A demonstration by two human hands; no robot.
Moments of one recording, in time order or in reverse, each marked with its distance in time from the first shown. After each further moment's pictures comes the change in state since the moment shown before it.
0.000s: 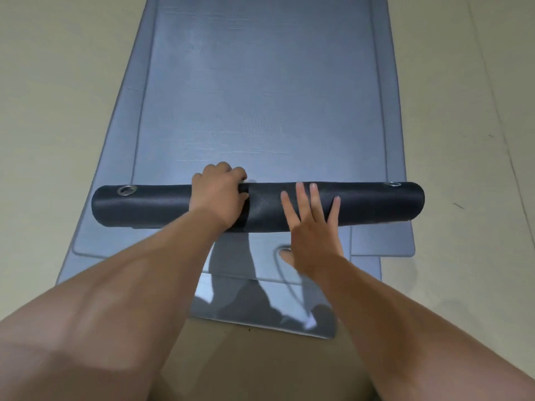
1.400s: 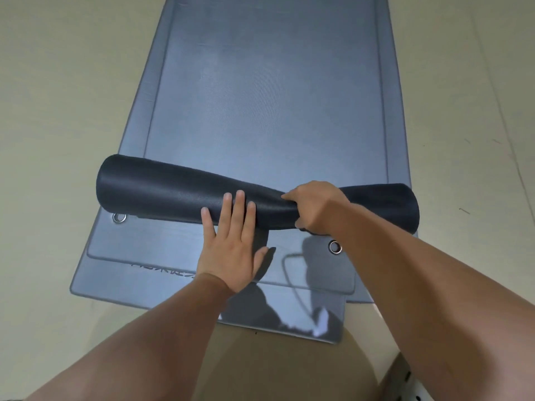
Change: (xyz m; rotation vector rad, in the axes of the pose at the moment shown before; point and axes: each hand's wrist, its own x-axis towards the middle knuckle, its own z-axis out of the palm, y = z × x) left_hand -0.094 0.006 0.042 0.266 0.063 0.163; right_hand 0.060 0.022 -0.095 0.169 -0.355 -0.149
